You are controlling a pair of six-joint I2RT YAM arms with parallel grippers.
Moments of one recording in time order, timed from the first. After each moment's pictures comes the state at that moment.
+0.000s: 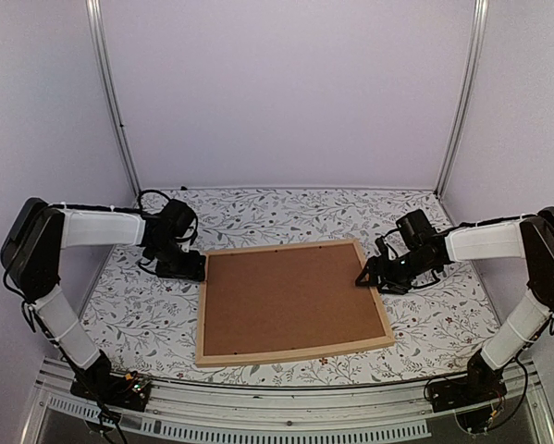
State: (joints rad) left arm -0.45 1.69 1.00 -0.55 -0.07 -0.35; right arm 0.41 1.61 0.82 -0.29 -0.44 0.48
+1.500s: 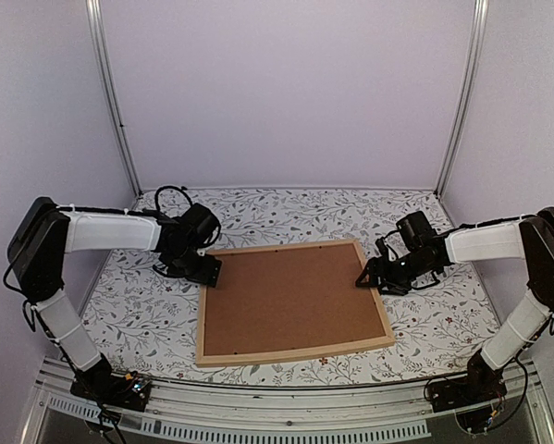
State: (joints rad) left arm -0.62 1.72 1.05 -0.59 -0.23 -0.41; right arm 0.41 1.61 0.80 -0.27 -0.44 0.48
